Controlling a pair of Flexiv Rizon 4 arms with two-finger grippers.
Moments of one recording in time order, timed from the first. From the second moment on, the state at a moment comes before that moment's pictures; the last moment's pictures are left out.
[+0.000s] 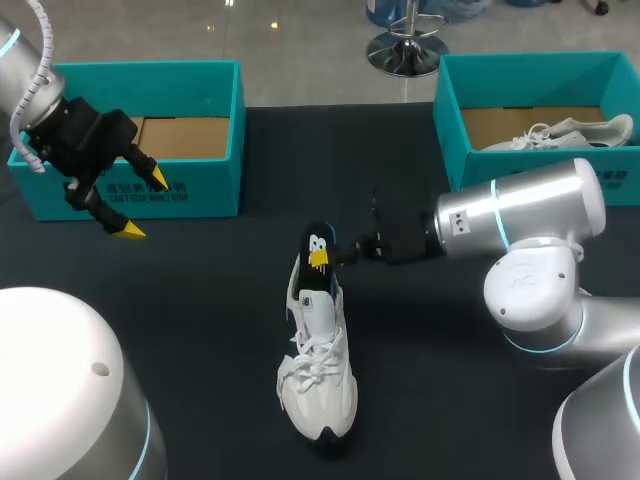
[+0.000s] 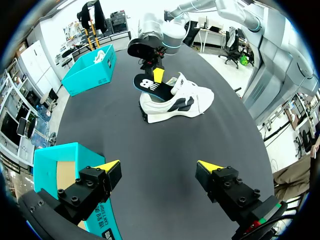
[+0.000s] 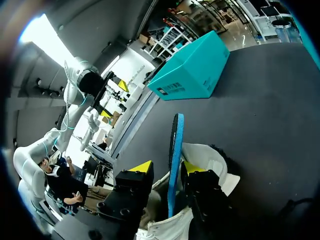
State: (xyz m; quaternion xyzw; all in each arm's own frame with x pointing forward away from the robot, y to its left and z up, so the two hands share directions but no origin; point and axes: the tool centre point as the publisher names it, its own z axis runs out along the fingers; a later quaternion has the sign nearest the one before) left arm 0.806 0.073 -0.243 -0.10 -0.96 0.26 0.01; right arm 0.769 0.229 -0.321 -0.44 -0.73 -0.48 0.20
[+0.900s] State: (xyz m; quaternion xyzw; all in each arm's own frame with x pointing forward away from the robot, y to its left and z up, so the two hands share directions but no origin) left arm 0.806 0.073 -0.243 -0.10 -0.96 0.26 0.01; right arm 0.730 0.241 -0.347 -0.46 -0.71 -0.47 0.24
